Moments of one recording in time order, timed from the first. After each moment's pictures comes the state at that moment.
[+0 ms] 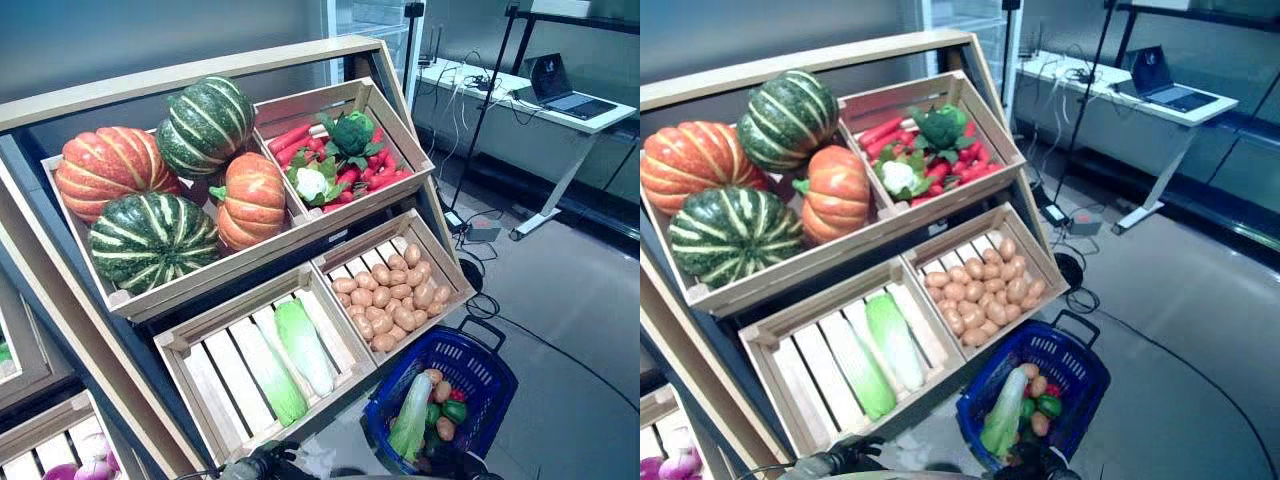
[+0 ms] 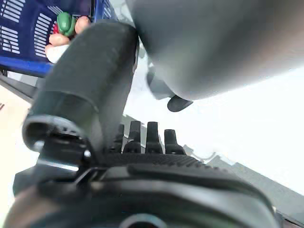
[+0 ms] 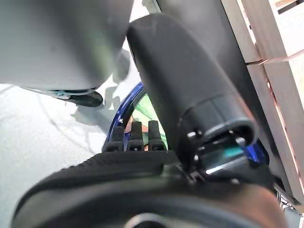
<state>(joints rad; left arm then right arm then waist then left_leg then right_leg) -0.05 0.22 -0.41 1.19 0.02 0.01 -0.12 0.01 -0.24 0.32 1.22 0.29 -0.03 0.04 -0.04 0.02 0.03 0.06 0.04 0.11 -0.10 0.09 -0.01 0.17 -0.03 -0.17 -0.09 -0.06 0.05</state>
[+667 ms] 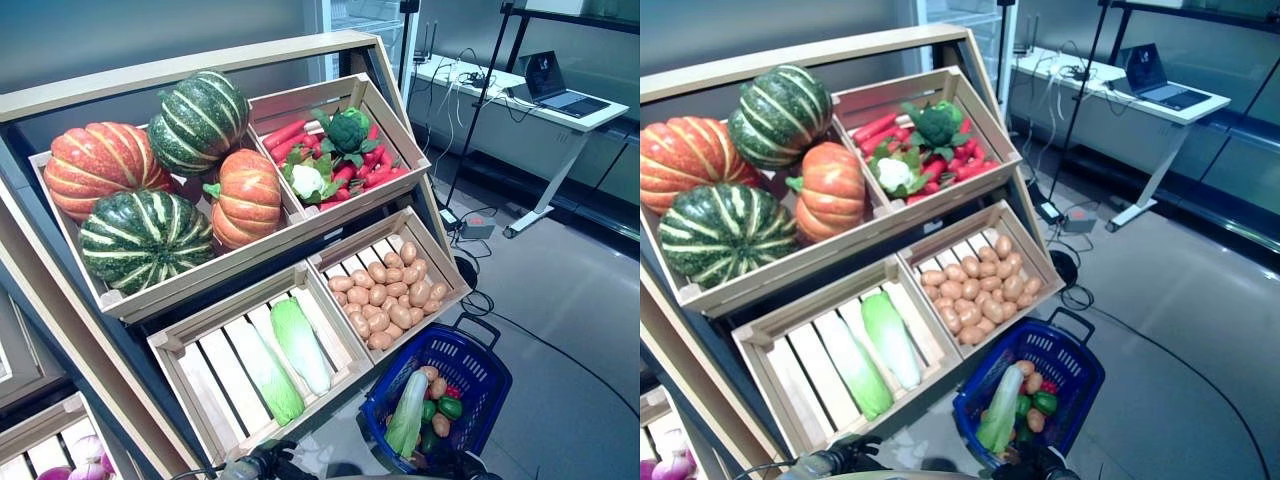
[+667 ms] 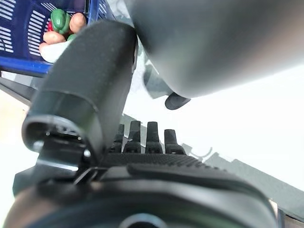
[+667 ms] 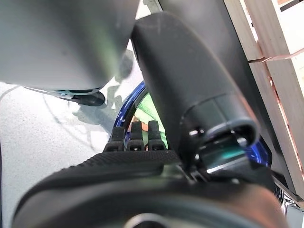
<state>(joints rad) -0.05 0.22 -0.41 1.19 0.03 -0.01 -0.07 0.01 -0.23 0.32 1.21 0.28 -0.03 0.04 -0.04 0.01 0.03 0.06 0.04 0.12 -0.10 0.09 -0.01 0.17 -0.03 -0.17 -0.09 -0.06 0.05</state>
